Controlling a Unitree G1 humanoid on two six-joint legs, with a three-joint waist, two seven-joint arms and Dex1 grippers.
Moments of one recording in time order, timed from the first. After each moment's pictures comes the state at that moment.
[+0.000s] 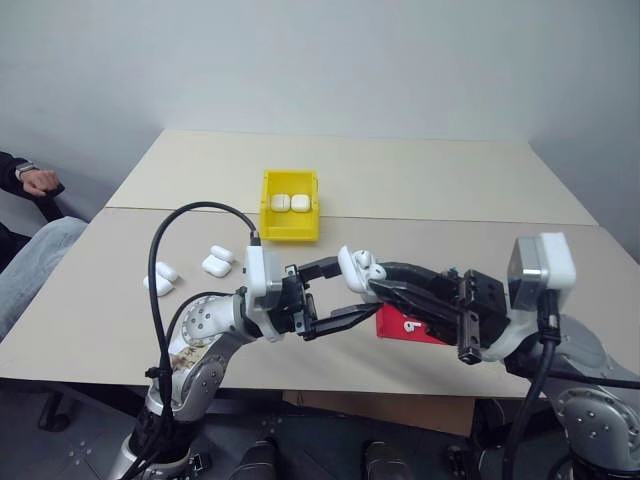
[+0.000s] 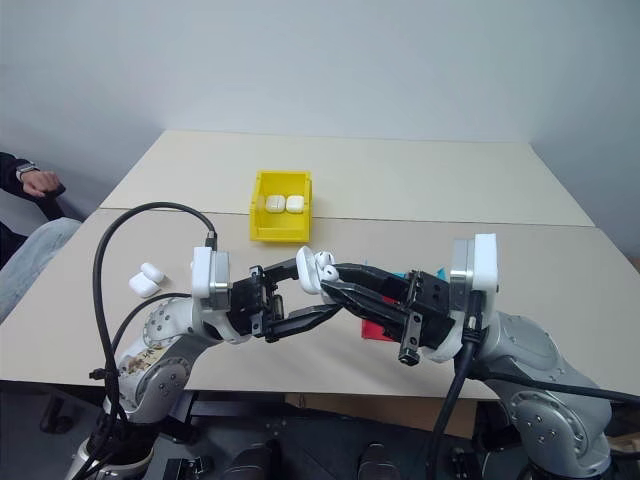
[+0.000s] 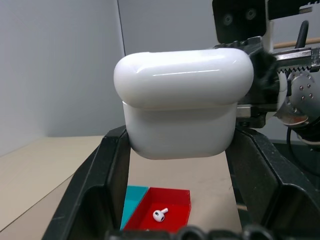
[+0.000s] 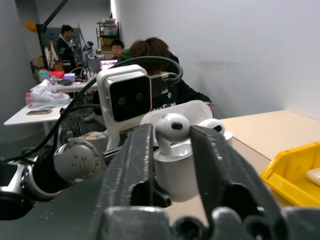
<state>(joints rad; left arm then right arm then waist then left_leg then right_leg) -0.33 0.36 -0.14 -0.42 -0.59 0.22 -0.92 -0.17 -0.57 -0.17 -0.76 0.98 0.54 0.73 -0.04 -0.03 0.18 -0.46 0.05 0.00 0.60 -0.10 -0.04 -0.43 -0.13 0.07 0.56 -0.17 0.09</state>
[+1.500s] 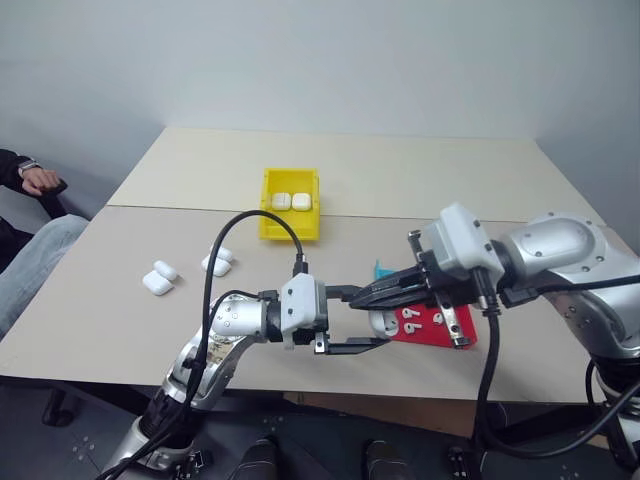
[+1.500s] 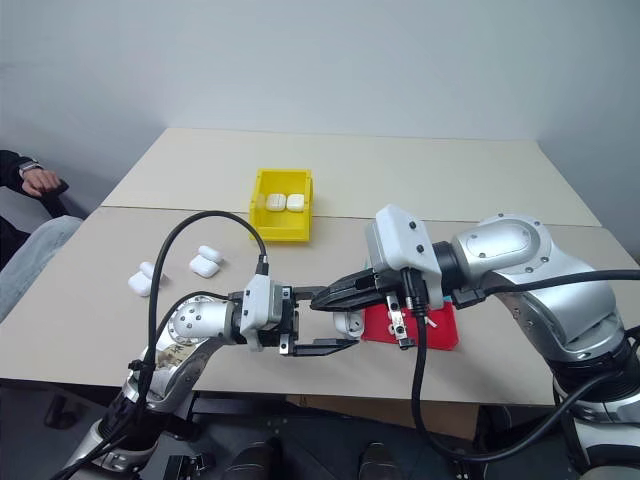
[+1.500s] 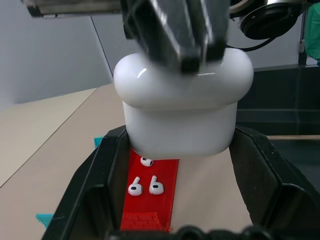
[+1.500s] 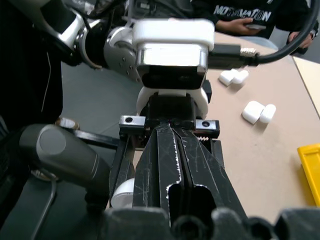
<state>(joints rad) -0.41 0.39 -0.30 -0.29 -0.34 0.14 -1.02 -0.73 -0.89 0.15 -0.49 0.71 0.61 1.19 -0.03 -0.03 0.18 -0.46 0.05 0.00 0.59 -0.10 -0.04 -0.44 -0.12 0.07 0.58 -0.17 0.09</state>
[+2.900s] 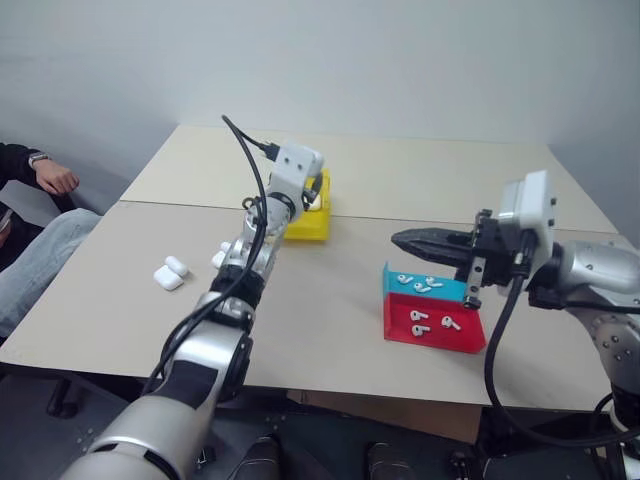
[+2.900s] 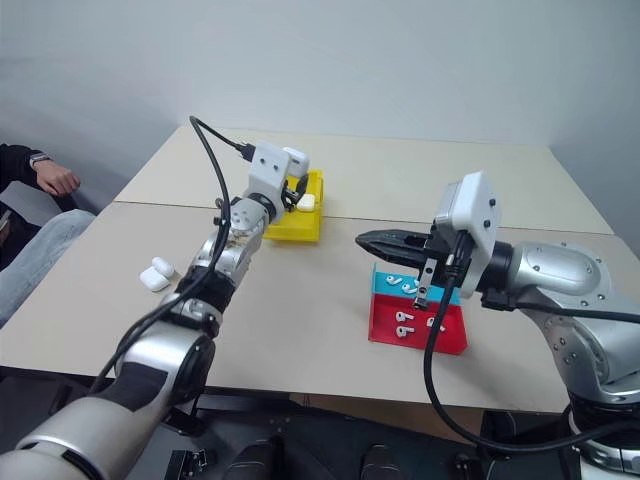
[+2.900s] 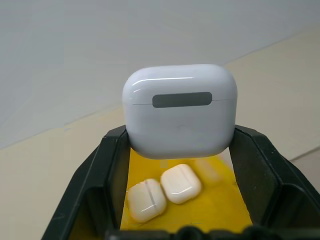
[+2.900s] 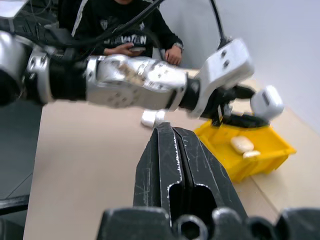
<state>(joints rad) -1.20 0.15 -0.02 1.00 0.04 -0.01 -0.10 -0.45 -0.83 -0.19 -0.55 0.76 0.64 0.82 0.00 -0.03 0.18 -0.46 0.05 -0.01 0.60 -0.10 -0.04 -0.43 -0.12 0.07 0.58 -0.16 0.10</state>
